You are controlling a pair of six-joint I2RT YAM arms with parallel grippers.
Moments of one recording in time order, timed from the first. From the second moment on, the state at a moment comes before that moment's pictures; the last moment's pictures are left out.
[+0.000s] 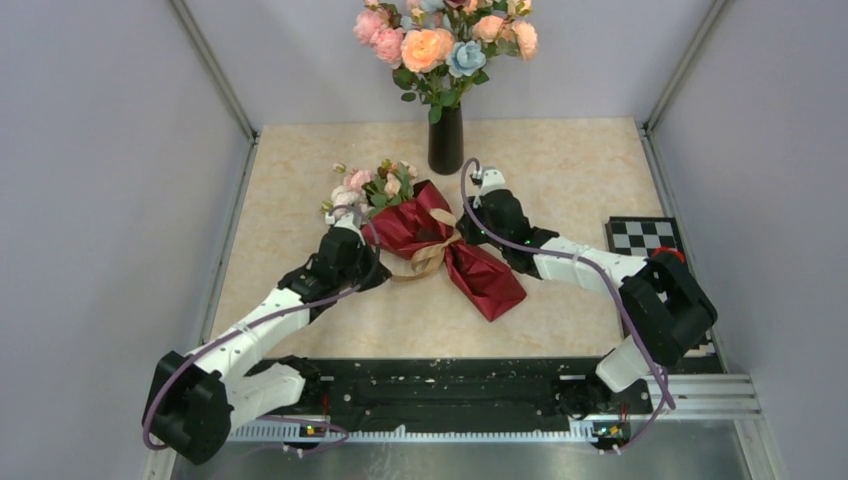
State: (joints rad) left arm -0.49 1.04 0.60 -0.26 0.04 -0.74; right arm 0.70 1.56 0.91 0.17 0.09 0.39
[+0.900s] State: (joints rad) left arm -0.49 1.09 0.52 -0.26 -0.08 -0.79; right arm 0.66 1.58 0.87 0.22 0.29 0.39
